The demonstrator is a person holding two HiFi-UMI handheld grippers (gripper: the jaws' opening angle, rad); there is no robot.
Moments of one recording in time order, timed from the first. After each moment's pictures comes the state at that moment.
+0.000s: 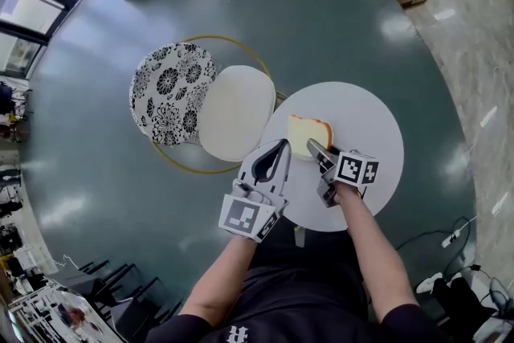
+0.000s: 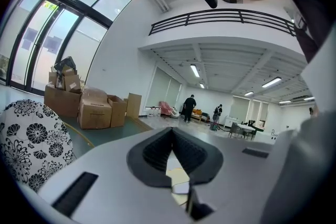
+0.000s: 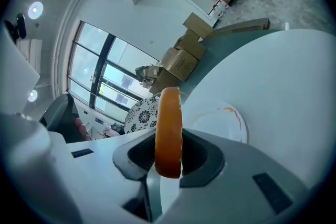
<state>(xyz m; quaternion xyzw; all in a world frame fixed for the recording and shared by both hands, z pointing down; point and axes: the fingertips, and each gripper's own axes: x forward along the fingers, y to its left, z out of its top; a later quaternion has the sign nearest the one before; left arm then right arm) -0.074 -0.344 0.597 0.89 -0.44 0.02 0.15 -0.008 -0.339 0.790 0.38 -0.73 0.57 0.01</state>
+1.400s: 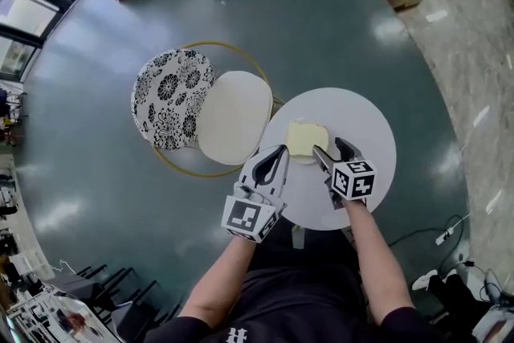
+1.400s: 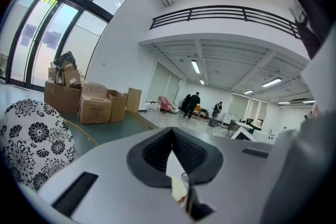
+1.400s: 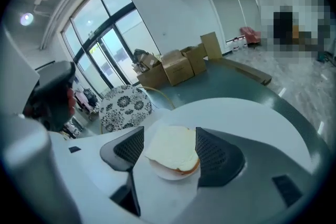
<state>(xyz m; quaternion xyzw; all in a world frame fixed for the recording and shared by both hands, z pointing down) -0.080 -0.342 0.597 0.89 -0.43 0.04 0.17 0.031 -0.336 0.768 0.47 -0.76 0.39 0.19</state>
